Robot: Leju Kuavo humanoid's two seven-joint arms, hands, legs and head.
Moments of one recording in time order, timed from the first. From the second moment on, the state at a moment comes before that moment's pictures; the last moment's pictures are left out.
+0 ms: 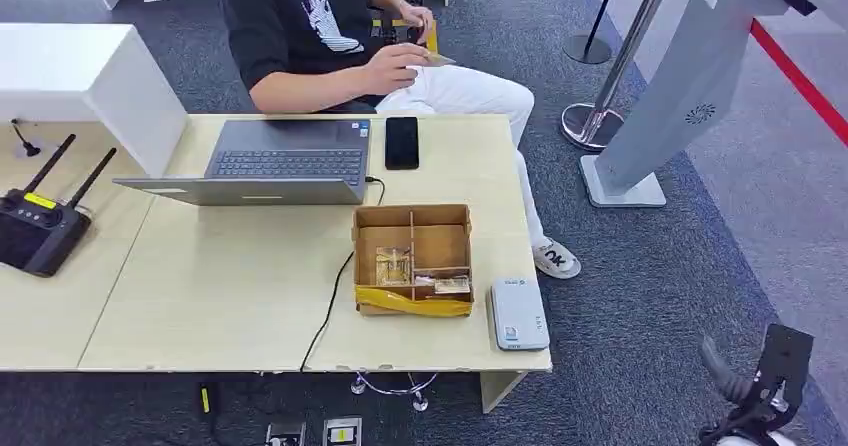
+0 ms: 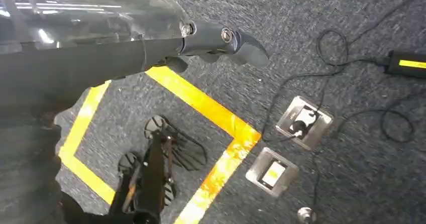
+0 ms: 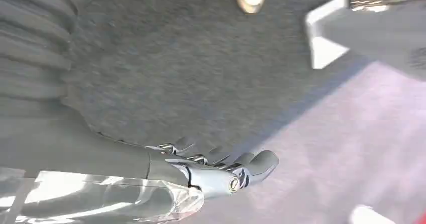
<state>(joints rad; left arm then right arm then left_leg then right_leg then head) -0.04 0.09 -0.16 -0.33 0.78 -0.10 -0.34 0.09 -0.11 -0.33 -1.18 0.08 -0.40 -0.08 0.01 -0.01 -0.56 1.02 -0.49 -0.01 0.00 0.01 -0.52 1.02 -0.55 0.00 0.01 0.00</state>
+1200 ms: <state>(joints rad) -0.14 0.07 -0.43 -0.41 1.06 -0.13 -0.33 -0.33 -0.18 0.35 -1.59 0.86 -0.31 0.25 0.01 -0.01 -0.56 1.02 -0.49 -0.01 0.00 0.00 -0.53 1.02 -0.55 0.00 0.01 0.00</state>
